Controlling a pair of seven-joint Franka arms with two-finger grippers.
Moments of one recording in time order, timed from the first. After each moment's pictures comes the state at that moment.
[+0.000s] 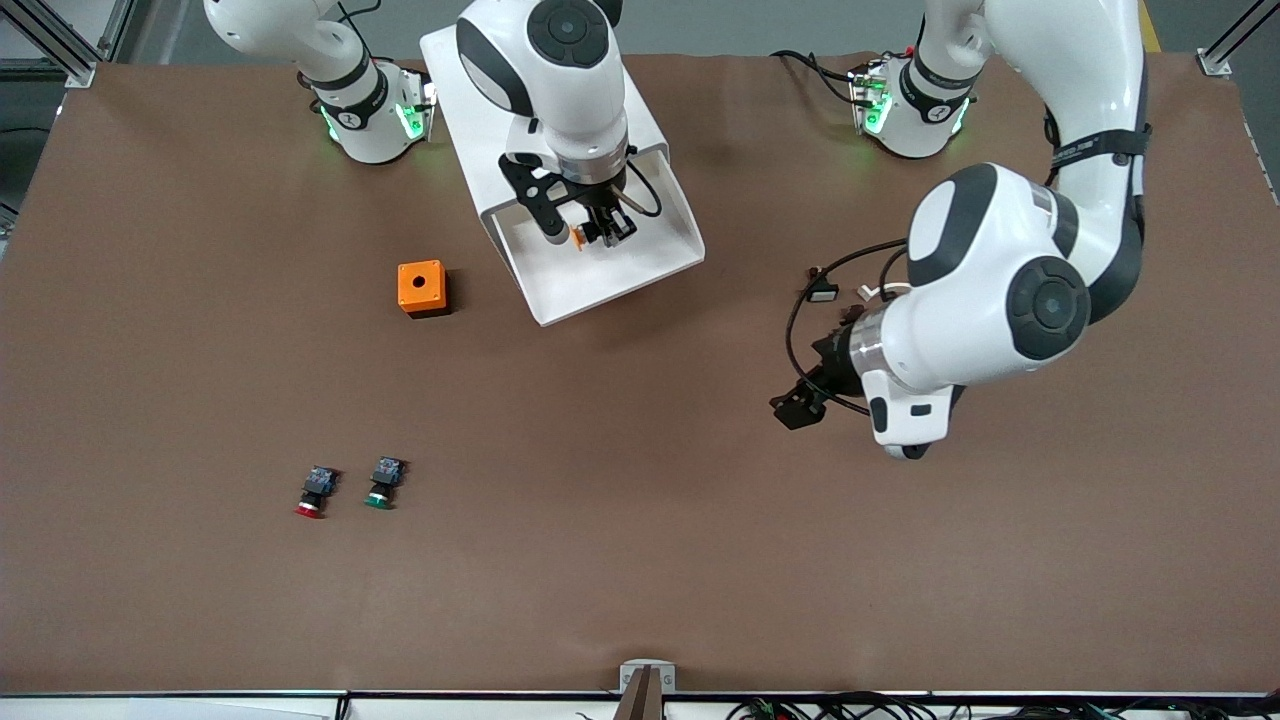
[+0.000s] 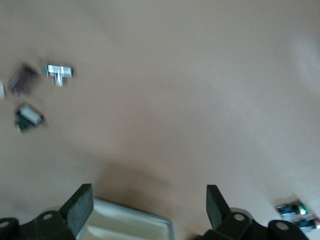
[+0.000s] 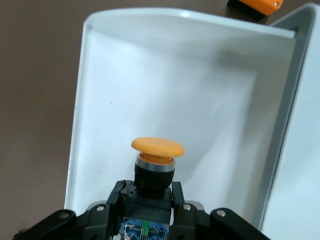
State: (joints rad) left arm -0.47 0.53 0.13 -1.24 -0.39 1.70 -1.09; right arm 0.94 0.22 -0.08 -1.75 0.08 1.94 1.84
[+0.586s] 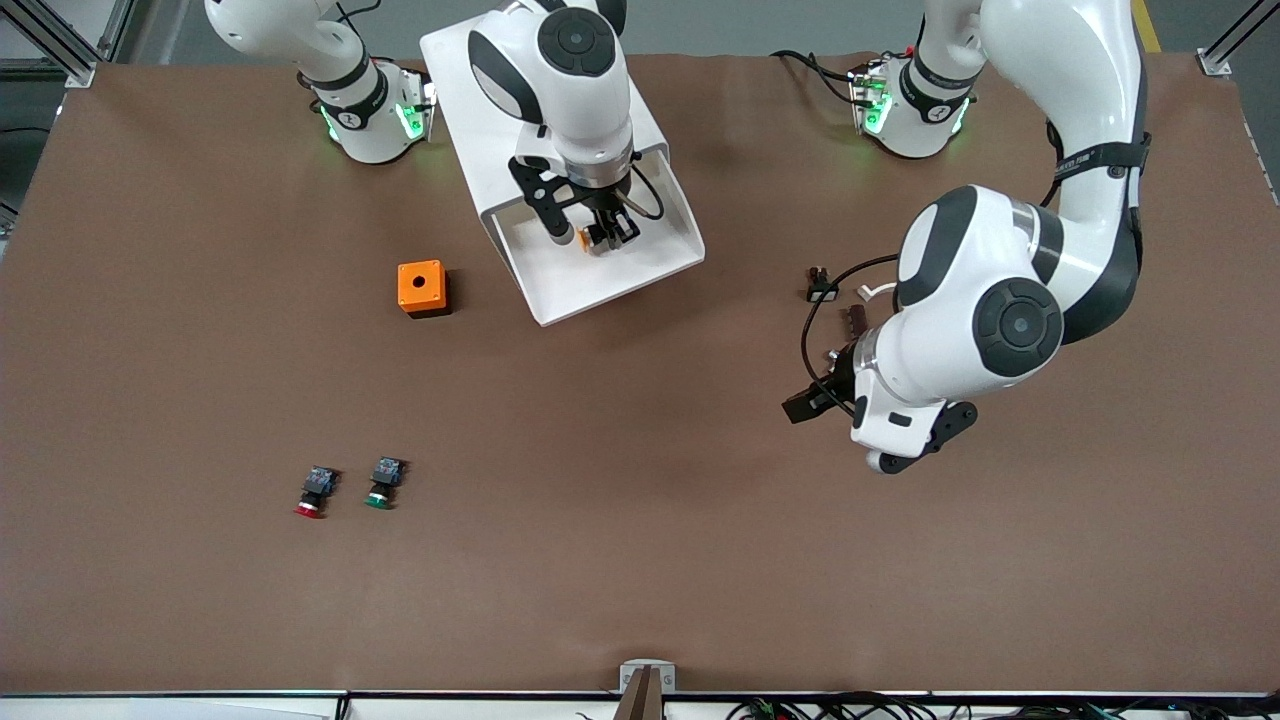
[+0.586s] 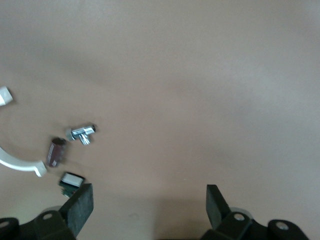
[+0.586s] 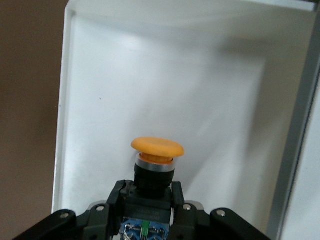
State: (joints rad) left arm -0.48 0.55 0.13 -1.28 -0.26 1.70 -0.75; right arm 0.96 0.22 -0.09 -1.80 0.08 2.00 1.87
